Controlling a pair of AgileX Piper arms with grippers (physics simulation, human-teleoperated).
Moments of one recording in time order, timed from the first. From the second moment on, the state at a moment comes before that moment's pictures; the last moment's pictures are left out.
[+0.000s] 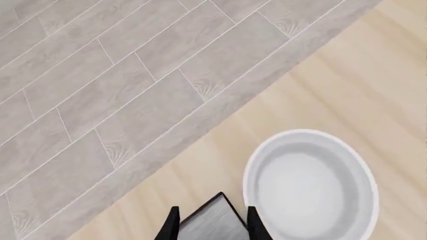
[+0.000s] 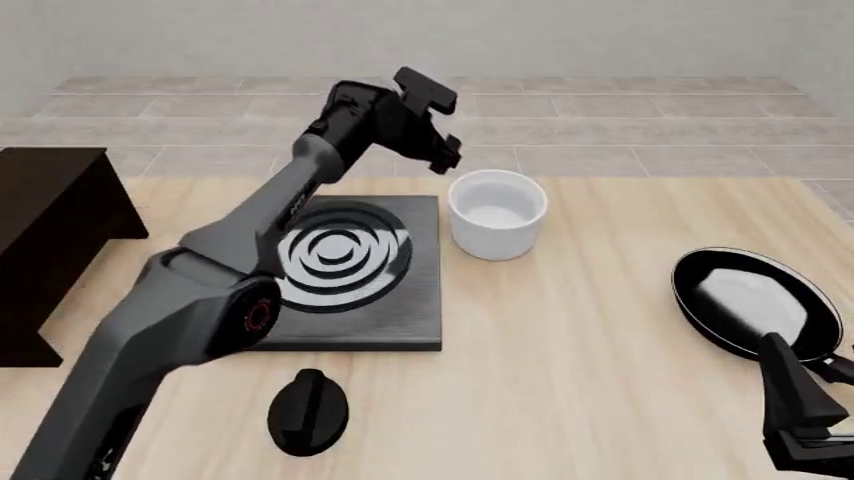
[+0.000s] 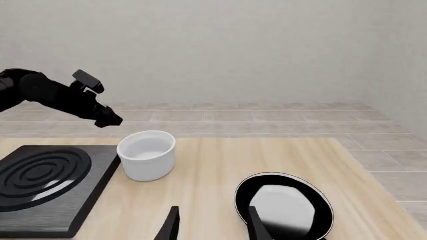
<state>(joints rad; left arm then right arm) -0.47 2.64 -2.71 0.82 0.24 0.00 0.00 -0.01 0.00 0.00</state>
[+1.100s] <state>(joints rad) -0.53 2.83 -2.84 0.83 0.14 0.00 0.00 -0.01 0.00 0.00</state>
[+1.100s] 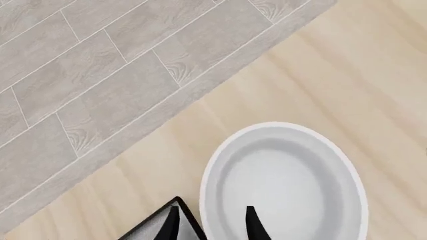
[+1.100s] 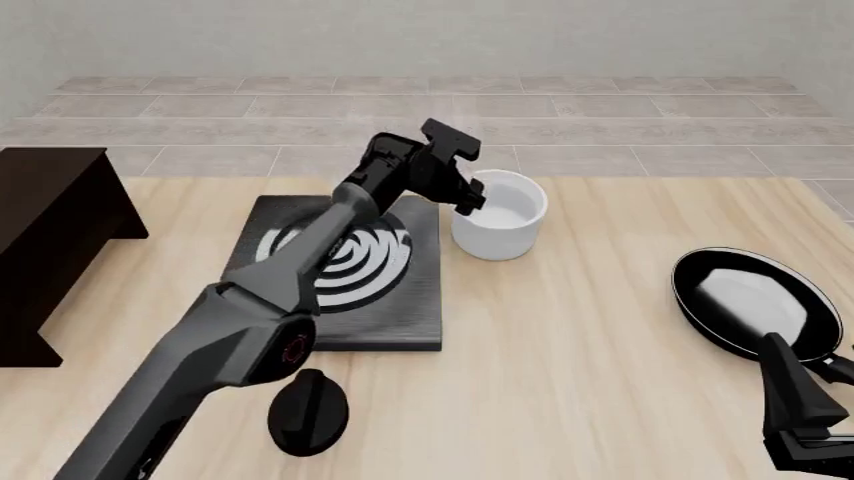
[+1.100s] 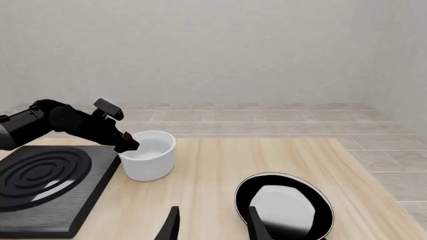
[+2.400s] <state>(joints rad) -0.55 2.79 -2.78 0.79 0.00 0.00 0.00 -0.01 0.00 0.00</state>
